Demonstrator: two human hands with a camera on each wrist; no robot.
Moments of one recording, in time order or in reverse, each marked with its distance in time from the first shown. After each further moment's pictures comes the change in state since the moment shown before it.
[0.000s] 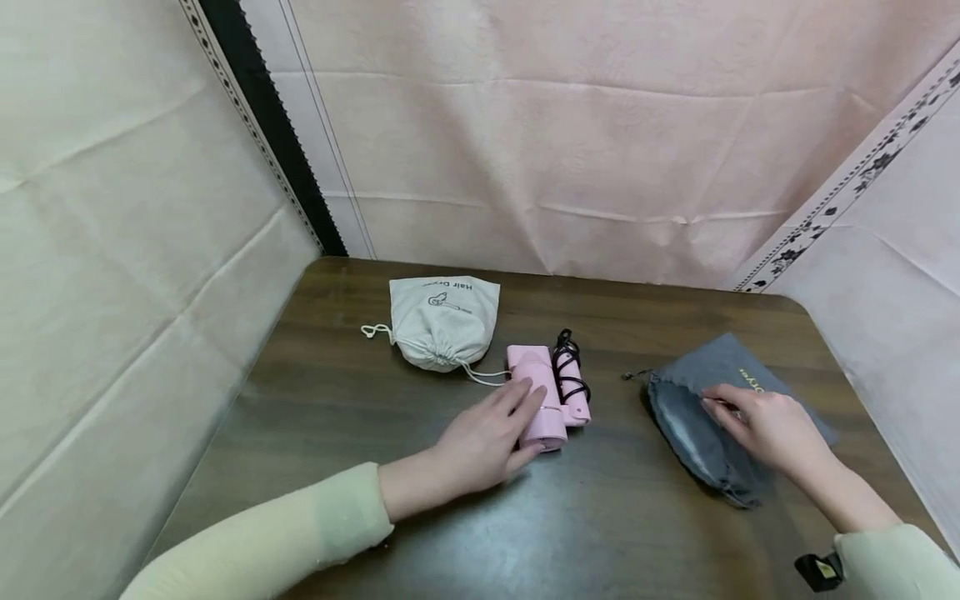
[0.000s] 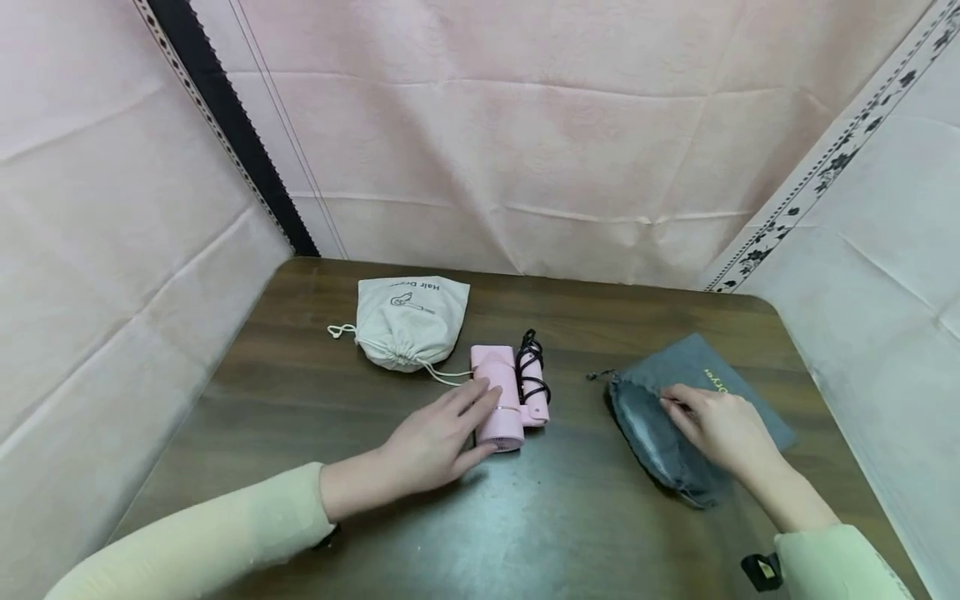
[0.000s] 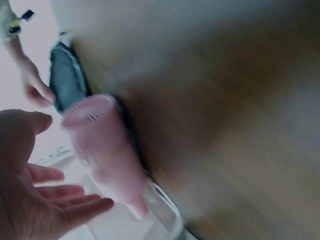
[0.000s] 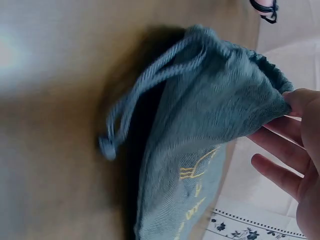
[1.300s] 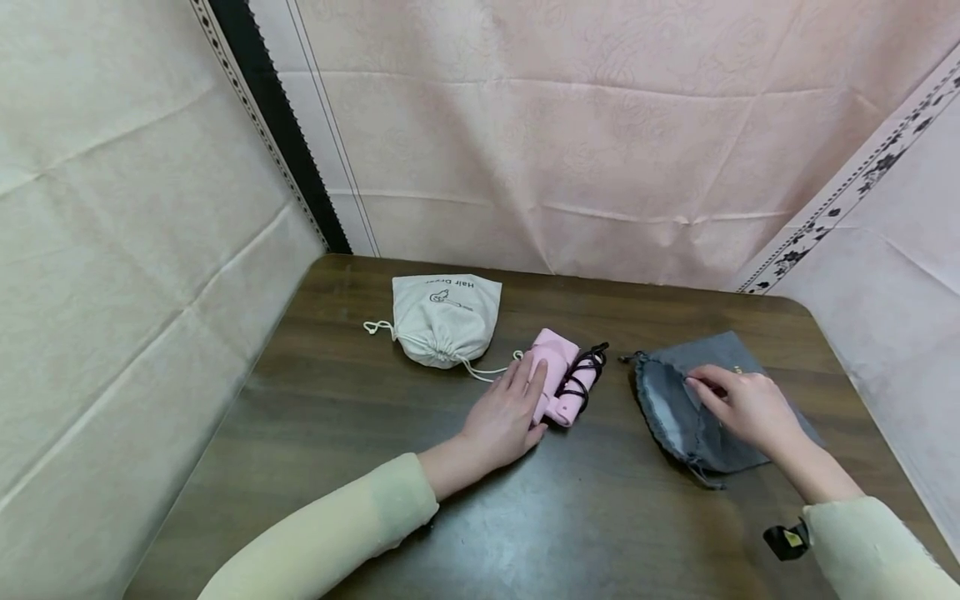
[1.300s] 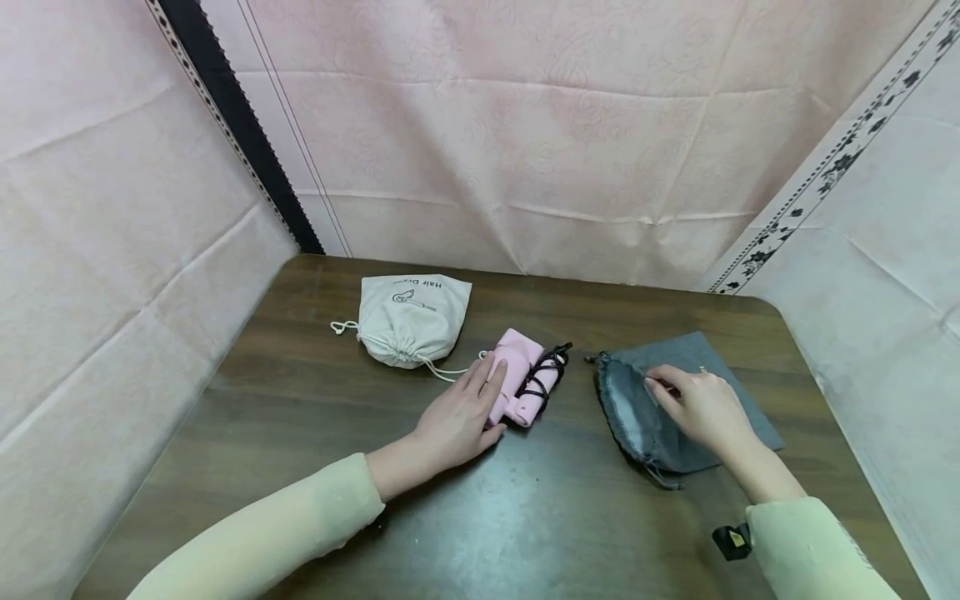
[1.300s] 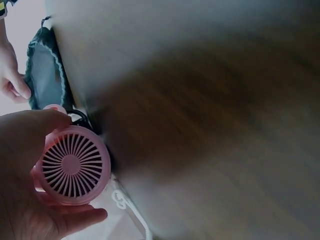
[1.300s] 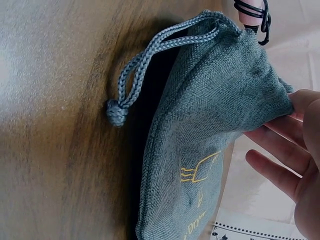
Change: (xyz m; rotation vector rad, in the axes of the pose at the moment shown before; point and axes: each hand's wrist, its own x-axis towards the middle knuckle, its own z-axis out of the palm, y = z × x) left_hand 0.034 0.005 0.042 0.219 0.044 -0.133; right_hand 0.024 0.003 0.012 0.090 -0.001 0.077
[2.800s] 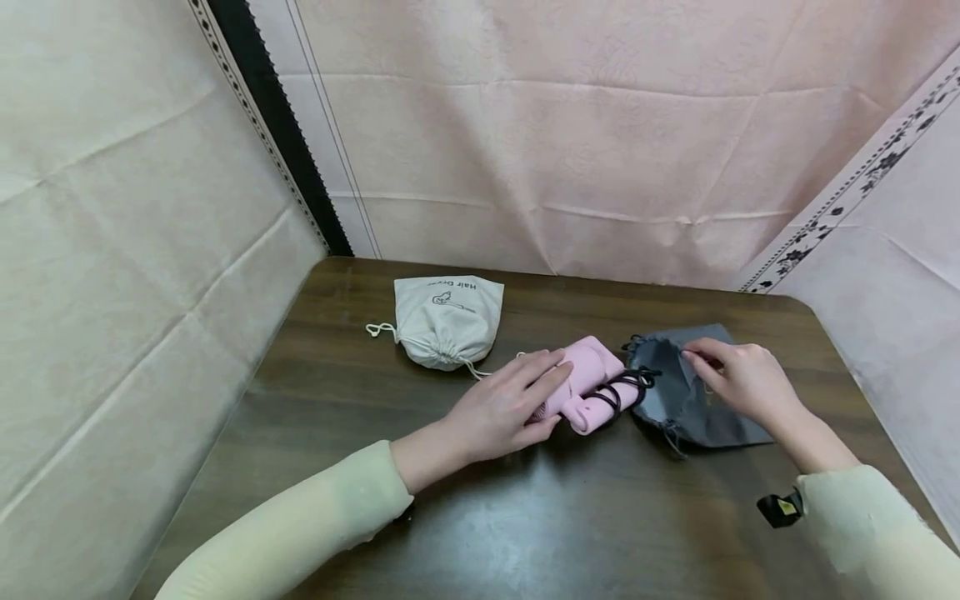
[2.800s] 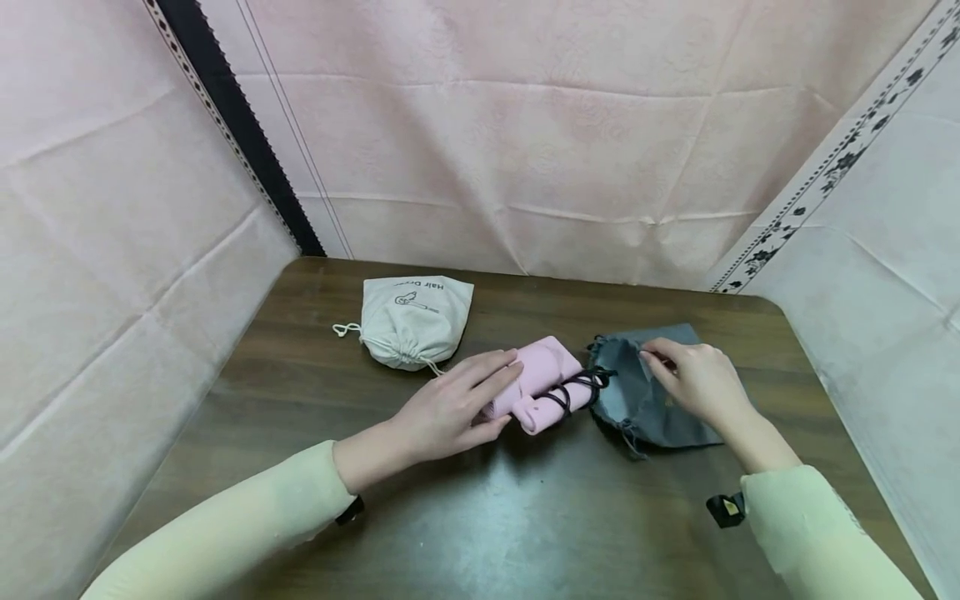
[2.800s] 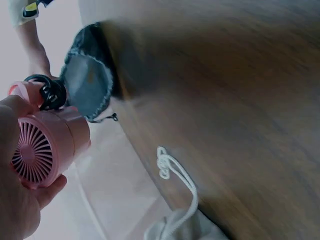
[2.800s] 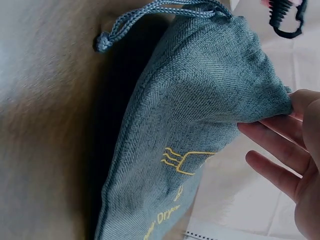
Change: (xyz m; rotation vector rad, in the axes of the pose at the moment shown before) left_hand 0.000 -0.027 -0.050 -0.280 0.327 0.336; right_hand 0.036 -0.004 -0.009 -0.002 0.036 -0.051
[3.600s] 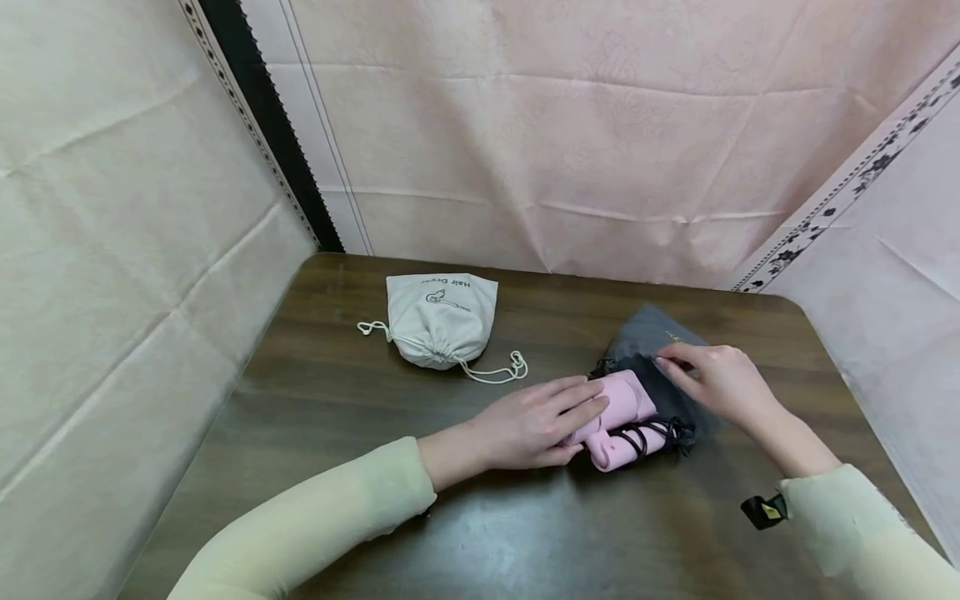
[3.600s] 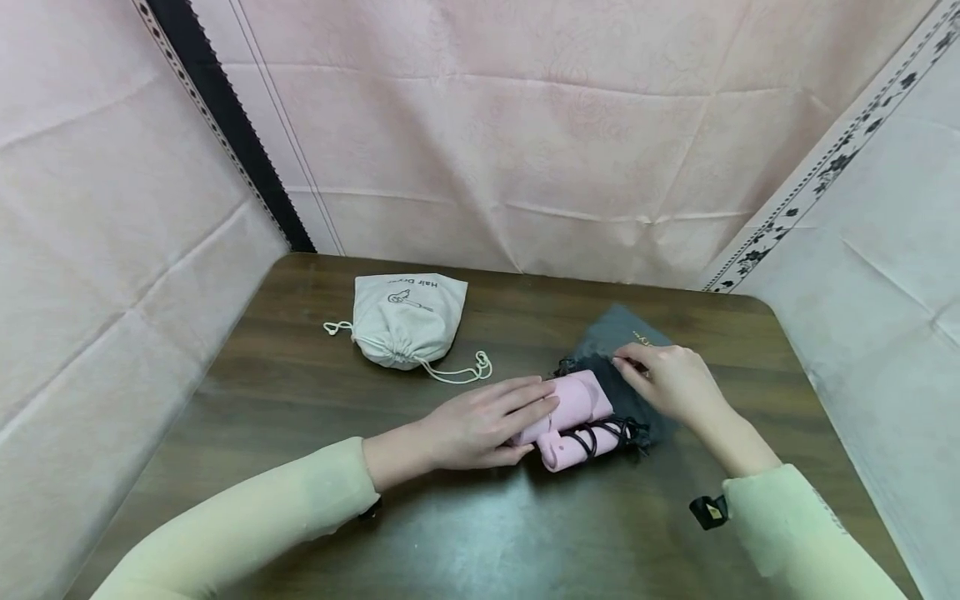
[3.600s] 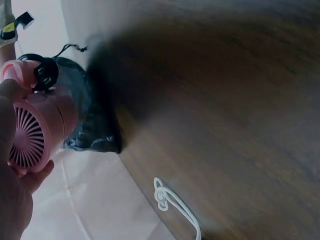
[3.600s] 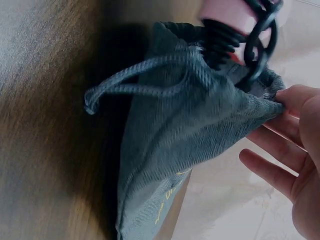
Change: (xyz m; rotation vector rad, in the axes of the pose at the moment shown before) left_hand 0.016 0.008 0.028 0.040 -0.094 0.265; right_hand 0.014 -0.024 0.004 -0.010 0.002 -0.085
